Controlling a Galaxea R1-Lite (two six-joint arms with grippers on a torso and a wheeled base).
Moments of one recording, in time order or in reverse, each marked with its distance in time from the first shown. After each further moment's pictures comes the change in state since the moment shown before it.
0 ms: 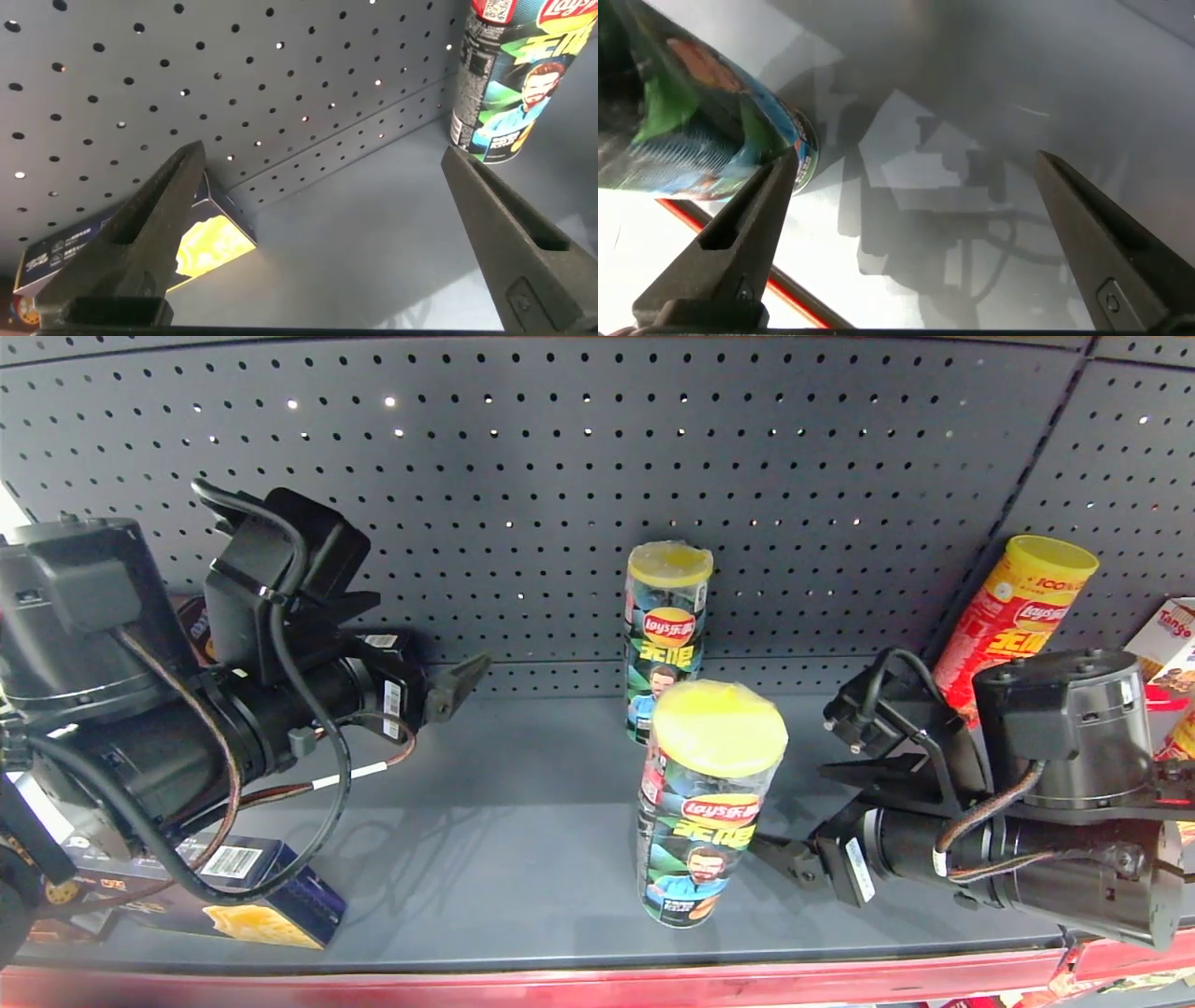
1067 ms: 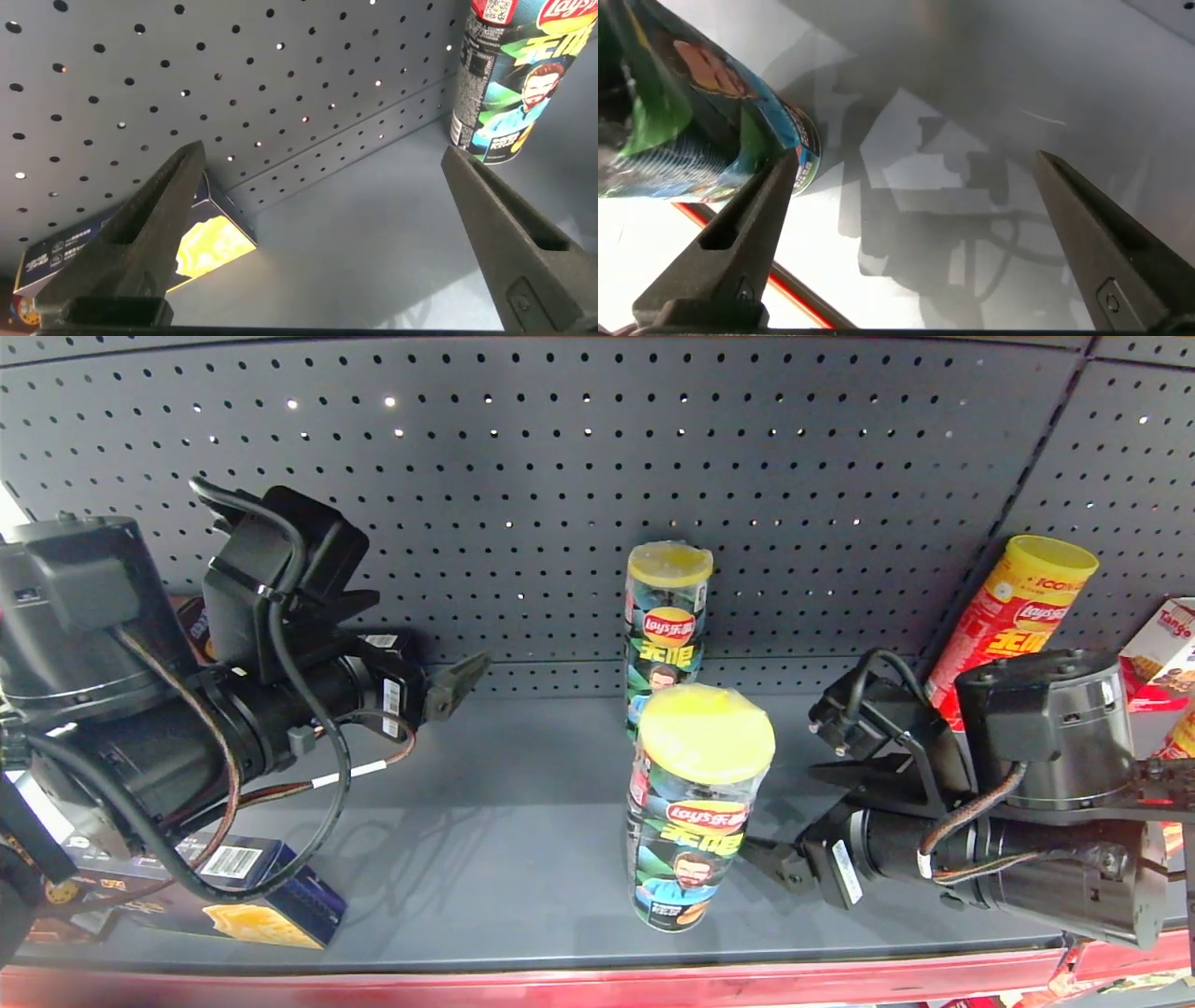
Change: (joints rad) left arm 0.000 0.000 -0.001 -0.002 0.000 0.000; right arm 0.022 0.020 -0.017 0.000 0.000 -0.001
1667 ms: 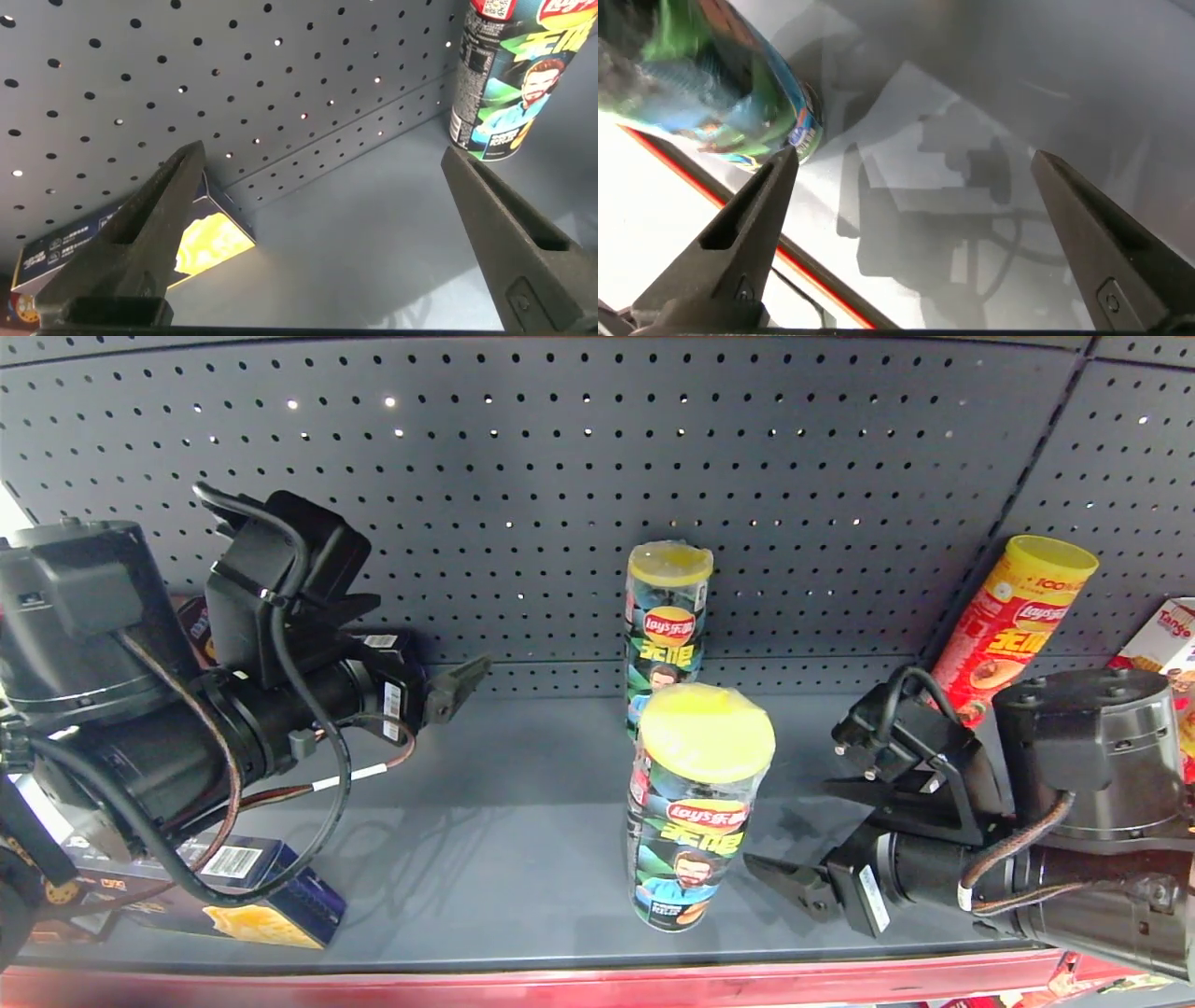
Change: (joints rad) left arm 0.000 0.000 0.004 0.001 0.000 0.000; right arm 0.012 -0.056 0.060 0.000 0.006 -0.001
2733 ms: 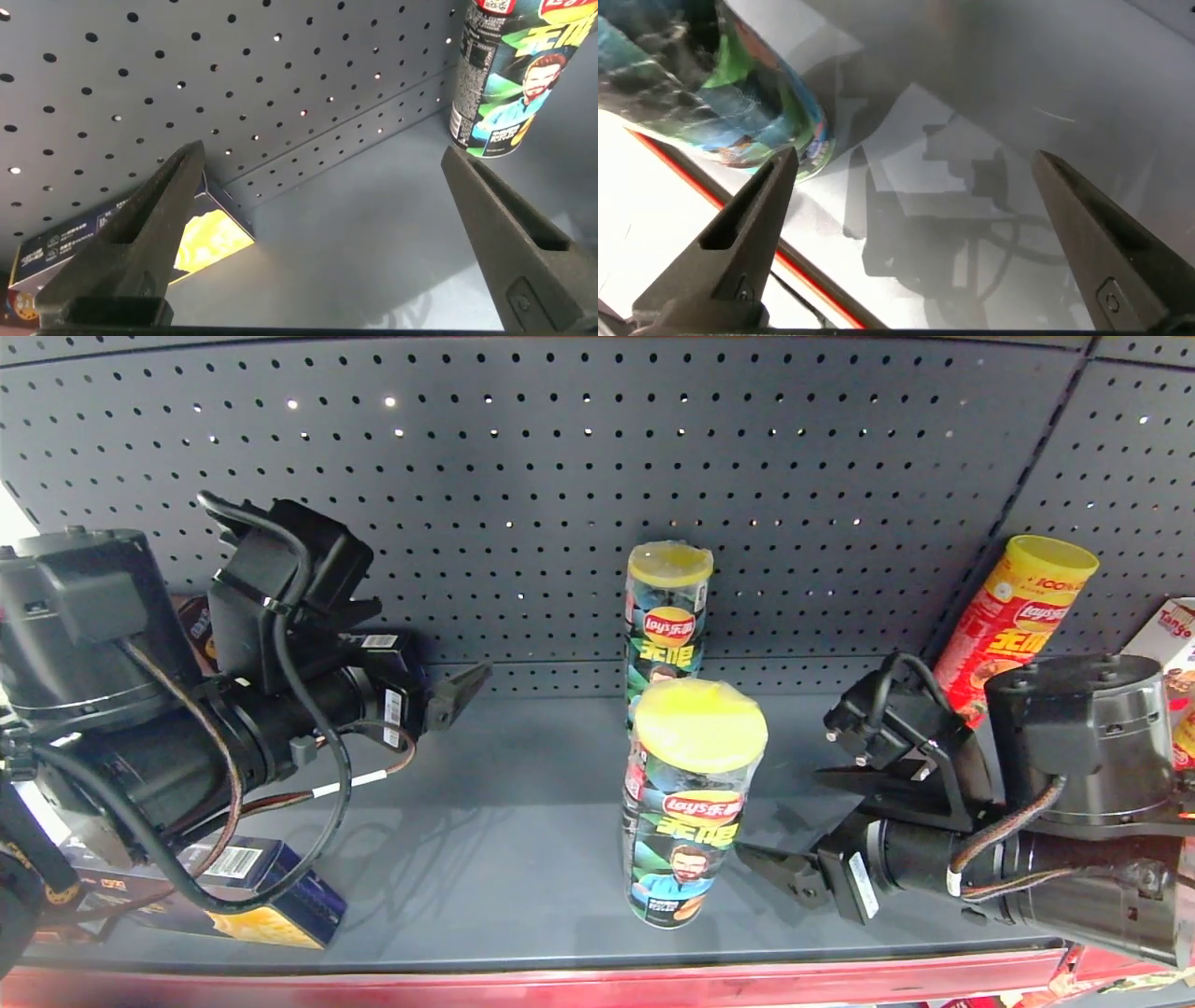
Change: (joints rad) left arm 0.000 -0.002 0.014 0.002 0.000 -0.001; right arm 0.000 0.010 -0.032 -0.001 0.000 0.000
